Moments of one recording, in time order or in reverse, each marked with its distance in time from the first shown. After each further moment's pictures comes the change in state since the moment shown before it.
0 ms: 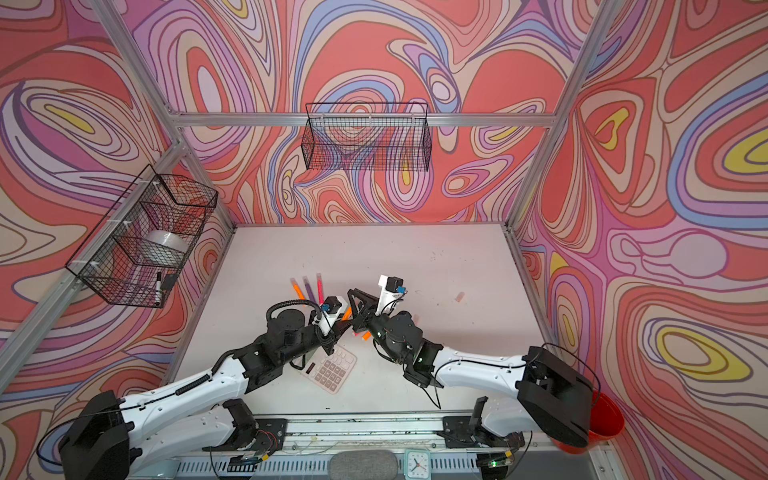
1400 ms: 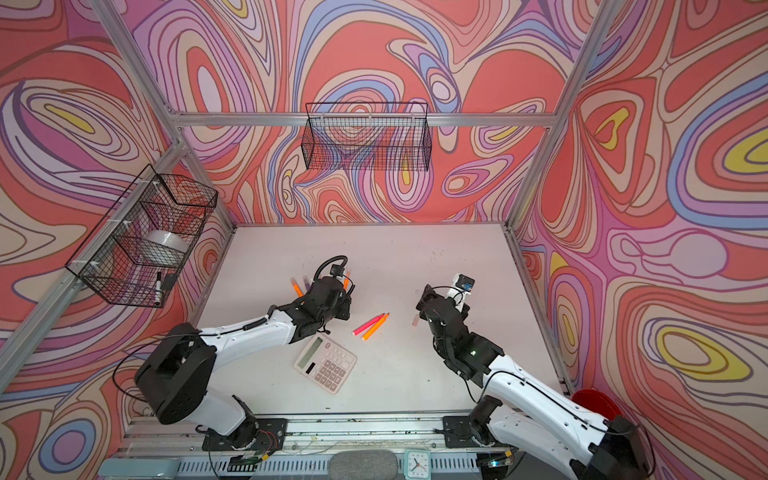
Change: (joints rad) left arm 0.106 0.569 0.406 -0.312 -0.383 -0.425; right arm -0.418 -0.403 -0.018 -0.898 0.314 0.022
